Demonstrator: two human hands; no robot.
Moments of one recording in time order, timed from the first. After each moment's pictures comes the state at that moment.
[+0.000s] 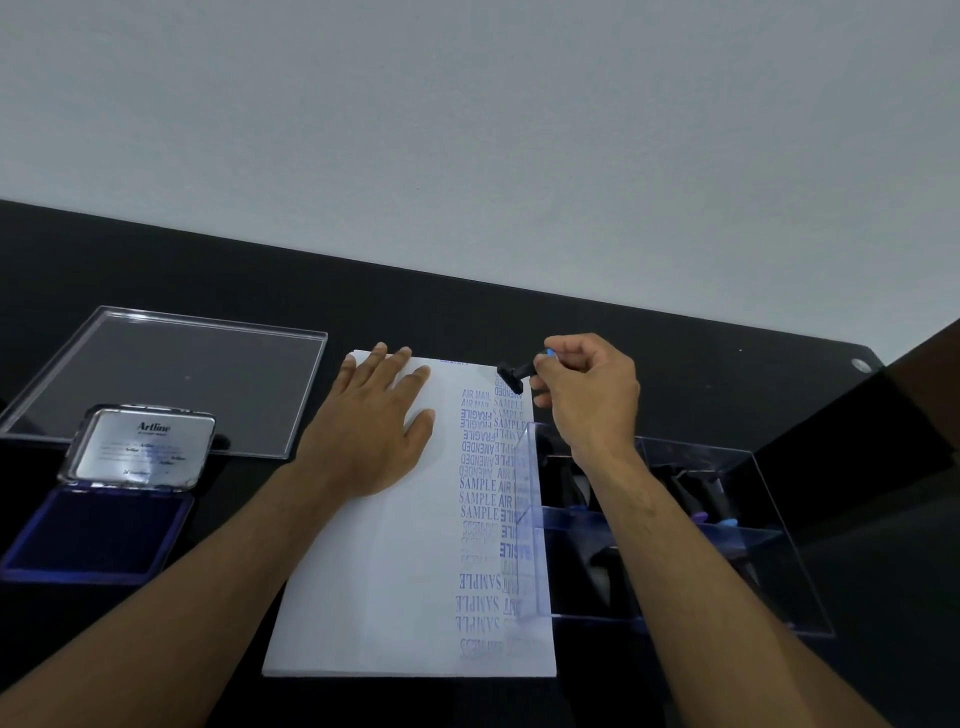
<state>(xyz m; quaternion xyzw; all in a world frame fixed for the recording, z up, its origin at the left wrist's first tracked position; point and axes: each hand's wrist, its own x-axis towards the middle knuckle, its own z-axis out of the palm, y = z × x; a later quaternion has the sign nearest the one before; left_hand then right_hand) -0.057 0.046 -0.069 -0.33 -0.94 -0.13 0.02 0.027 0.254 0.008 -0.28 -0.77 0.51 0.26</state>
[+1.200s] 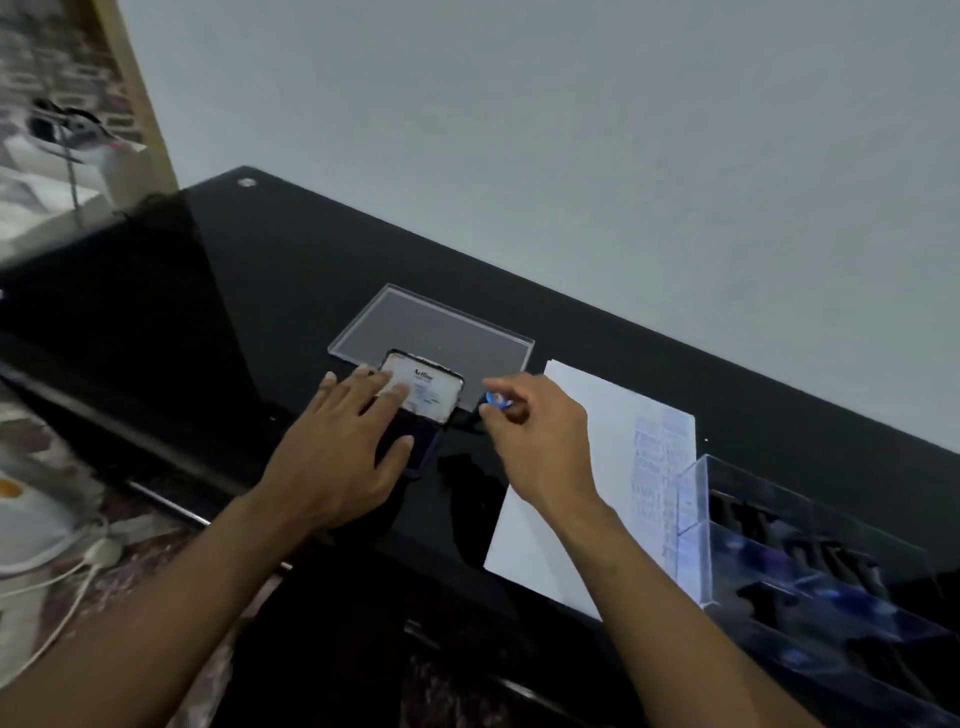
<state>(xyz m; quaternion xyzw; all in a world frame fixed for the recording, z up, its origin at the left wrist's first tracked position) 0.039 -0.190 -0.038 -0.18 -0.97 -0.14 0.08 0.050 0.026 0.018 0.01 -0.90 0.41 0.15</state>
